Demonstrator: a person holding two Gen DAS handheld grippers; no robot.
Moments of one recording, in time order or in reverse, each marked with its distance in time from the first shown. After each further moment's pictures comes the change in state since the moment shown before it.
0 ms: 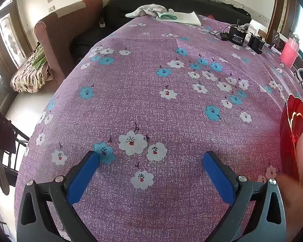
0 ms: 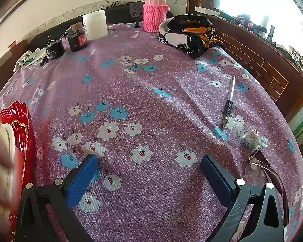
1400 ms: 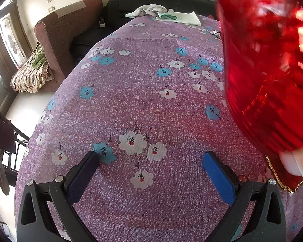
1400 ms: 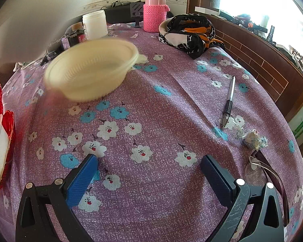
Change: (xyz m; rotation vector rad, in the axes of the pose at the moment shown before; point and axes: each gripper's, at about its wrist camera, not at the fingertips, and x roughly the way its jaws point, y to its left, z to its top) left arm 0.000 0.000 0.000 0.002 0.000 0.003; right arm 0.000 0.000 -0.001 0.000 -0.001 0.000
